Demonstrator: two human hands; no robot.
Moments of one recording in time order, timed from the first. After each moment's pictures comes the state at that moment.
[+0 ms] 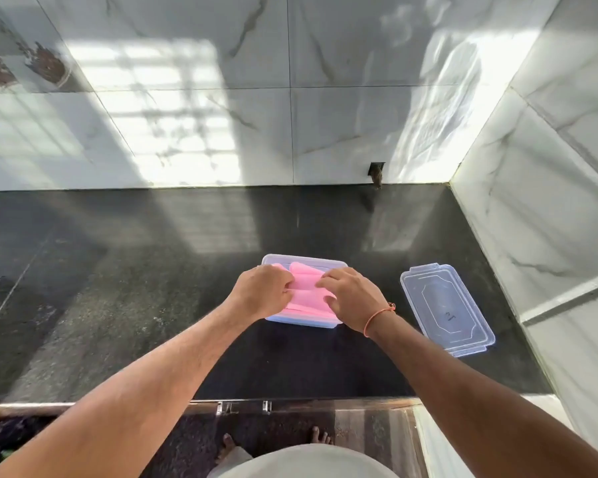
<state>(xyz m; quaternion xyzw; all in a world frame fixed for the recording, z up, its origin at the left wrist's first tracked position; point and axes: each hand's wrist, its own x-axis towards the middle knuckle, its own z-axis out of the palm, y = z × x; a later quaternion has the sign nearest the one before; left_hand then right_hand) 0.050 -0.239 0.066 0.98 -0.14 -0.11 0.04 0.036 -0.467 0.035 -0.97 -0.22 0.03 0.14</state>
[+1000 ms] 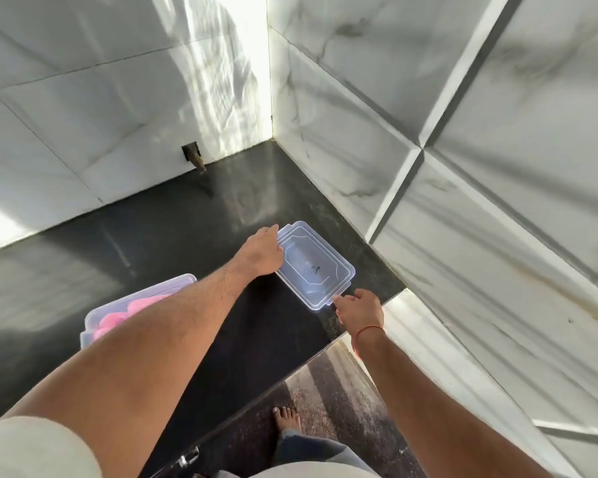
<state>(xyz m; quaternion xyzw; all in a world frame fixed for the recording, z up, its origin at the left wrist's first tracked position) 0.118 -0.527 0.019 0.90 -0.28 -0.28 0.14 -0.100 -0.634 -0.019 -0.62 0.58 -0.05 0.53</state>
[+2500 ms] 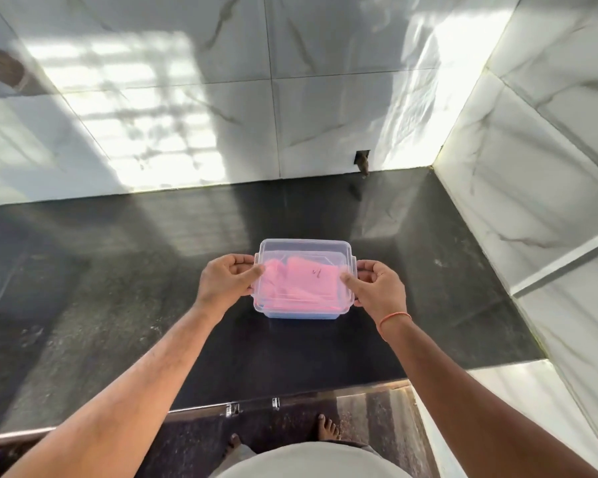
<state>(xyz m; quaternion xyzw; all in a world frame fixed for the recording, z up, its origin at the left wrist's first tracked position) 0.062 -0.169 0.039 0.79 0.13 -0.09 0.59 0.003 -0.468 0.036 -0.77 0.26 -0.02 0.58</state>
